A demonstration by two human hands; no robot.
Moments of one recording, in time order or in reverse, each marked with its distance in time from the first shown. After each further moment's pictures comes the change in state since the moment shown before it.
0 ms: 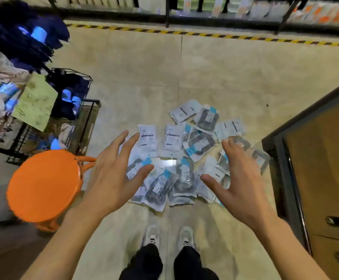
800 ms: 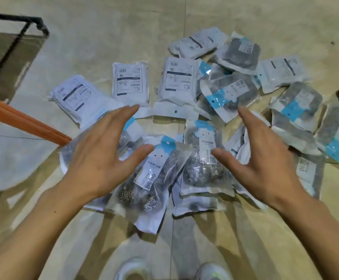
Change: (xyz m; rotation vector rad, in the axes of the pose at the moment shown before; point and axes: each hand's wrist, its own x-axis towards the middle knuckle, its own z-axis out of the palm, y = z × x) left_hand 0.048 -0.262 0.439 -0.082 0.030 0.082; right_hand 0.085 0.235 0.444 -0.070 0.107 -0.070
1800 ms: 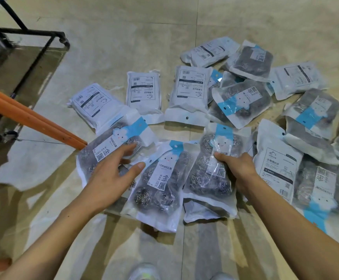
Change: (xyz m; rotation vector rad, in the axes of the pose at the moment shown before) left_hand -0.026 -0.069 0.037 -0.308 -0.118 -0.331; right_hand 0.051 0.053 0.137 0.922 -0.071 0.993
